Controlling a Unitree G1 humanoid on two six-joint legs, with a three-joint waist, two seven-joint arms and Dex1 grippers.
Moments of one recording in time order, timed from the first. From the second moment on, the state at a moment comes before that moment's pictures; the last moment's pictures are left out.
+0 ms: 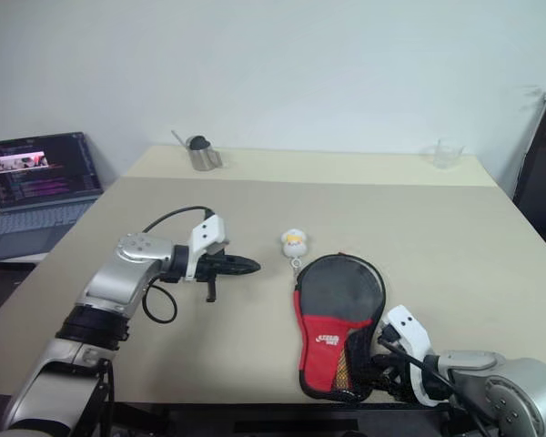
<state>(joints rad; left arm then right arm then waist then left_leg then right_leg) -0.75 0.65 -0.16 0.35 -0.13 0.27 -1.24 -0.09 -0.61 -0.16 -0.73 0.79 1.53 0.53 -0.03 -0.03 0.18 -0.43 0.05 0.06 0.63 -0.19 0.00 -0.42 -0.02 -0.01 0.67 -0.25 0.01</state>
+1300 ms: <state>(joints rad) -1.09 0.31 -0.07 0.88 -0.04 0.33 -0.71 -0.41 -0.26 0.20 -0.16 0.27 0.66 0.37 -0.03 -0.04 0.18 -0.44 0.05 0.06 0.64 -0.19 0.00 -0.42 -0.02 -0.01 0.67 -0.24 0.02</state>
